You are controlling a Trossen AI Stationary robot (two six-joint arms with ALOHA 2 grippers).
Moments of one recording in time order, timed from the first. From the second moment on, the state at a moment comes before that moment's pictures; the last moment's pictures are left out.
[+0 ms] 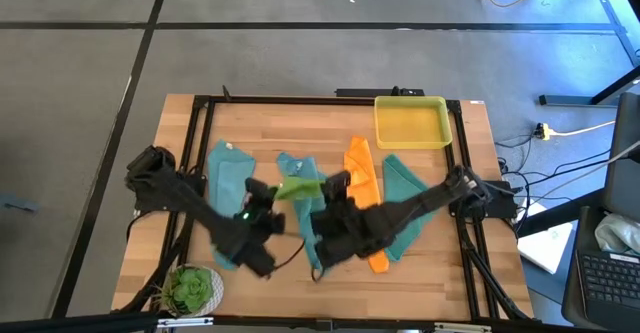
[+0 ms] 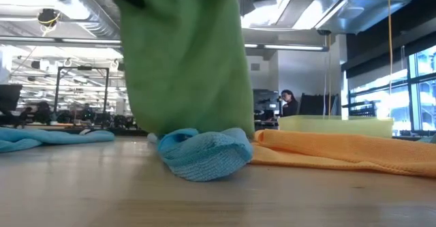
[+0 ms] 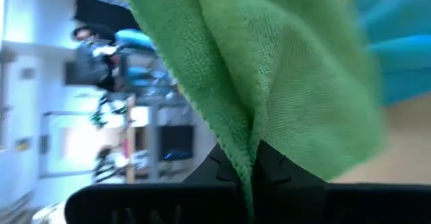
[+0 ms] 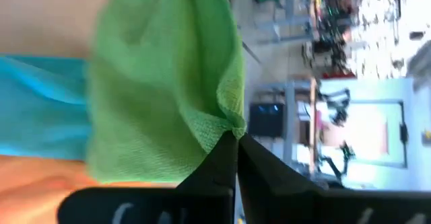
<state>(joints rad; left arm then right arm) -0.61 1.77 1.48 -1.57 -1.12 -0.58 0.44 2.13 2.22 -1.36 1.07 -0.09</state>
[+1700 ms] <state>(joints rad) -0.75 1.58 1.18 -0.78 -0.60 -0.70 0.50 1.94 1.76 -0.95 0.16 0.29</state>
